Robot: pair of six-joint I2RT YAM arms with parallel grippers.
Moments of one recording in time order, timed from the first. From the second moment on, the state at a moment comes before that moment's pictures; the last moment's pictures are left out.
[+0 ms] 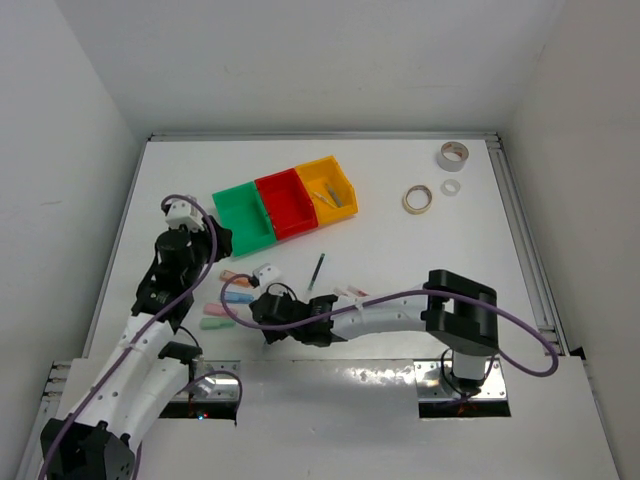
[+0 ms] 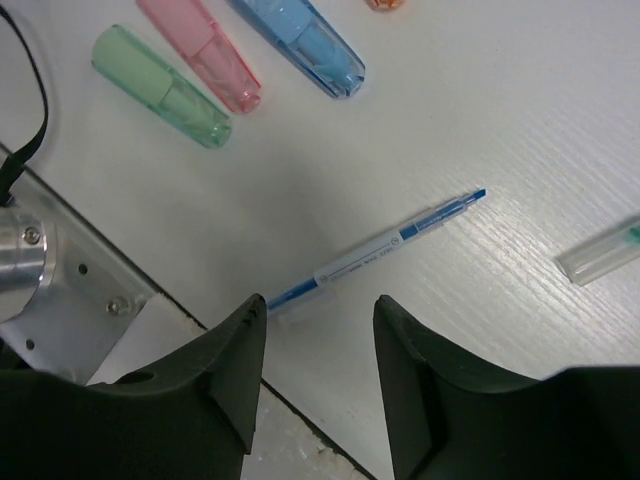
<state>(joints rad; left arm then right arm) -0.17 0.69 0.48 -0.12 -0.08 -0.36 1.35 1.81 1.08 -0.10 0.35 0.59</state>
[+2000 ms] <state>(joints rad) -0.28 0.63 0.44 -0.06 -0.31 -0.27 1.42 1.95 1.11 -0.21 0.48 0.74</state>
